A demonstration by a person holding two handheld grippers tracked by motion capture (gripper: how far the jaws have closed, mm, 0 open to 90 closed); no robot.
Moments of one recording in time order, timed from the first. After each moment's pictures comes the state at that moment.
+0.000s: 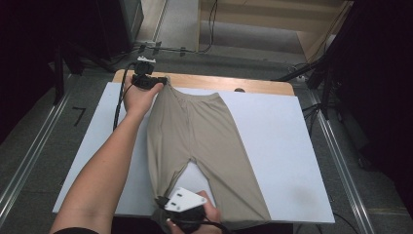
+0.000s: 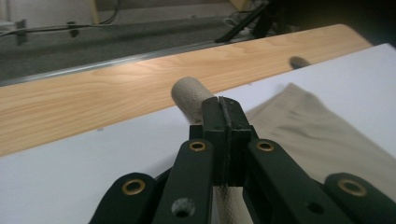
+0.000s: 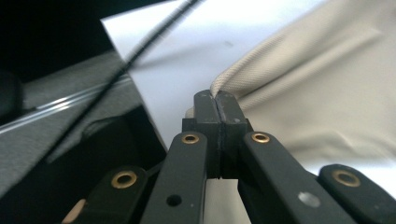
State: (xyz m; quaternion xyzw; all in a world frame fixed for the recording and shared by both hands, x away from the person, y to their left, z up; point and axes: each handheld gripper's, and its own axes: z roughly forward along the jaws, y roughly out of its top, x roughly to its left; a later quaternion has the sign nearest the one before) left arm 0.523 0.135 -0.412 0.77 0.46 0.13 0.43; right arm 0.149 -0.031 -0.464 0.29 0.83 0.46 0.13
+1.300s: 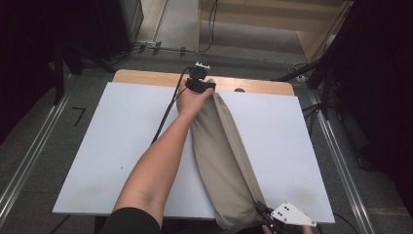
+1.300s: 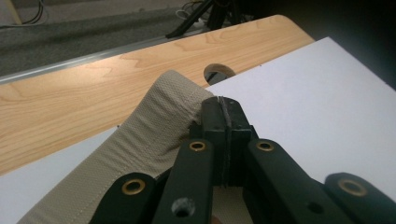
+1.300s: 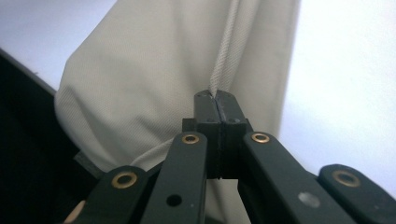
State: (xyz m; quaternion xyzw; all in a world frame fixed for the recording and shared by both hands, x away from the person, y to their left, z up) left arm 0.540 -0.021 -0.446 0.80 0.41 0.08 0.43; right arm 0.098 -0.241 -0.498 0.47 0.77 0.37 0.22
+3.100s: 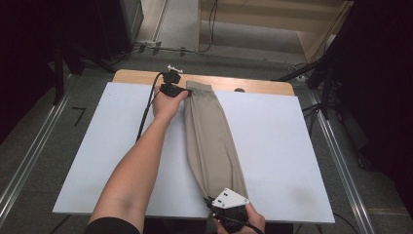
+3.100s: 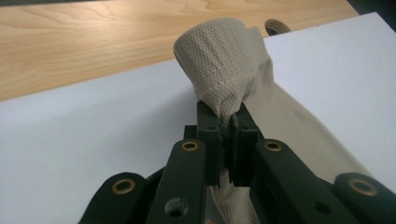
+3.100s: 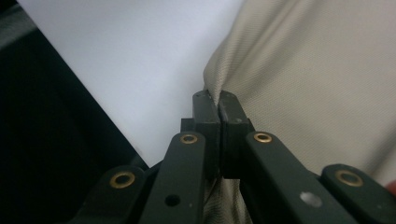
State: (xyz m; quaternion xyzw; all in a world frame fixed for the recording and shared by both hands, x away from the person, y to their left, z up) left arm 0.547 0.073 -0.459 0.79 0.47 0.05 0.39; right arm 0.145 -0.117 -0.497 0.38 0.84 0.36 0.16
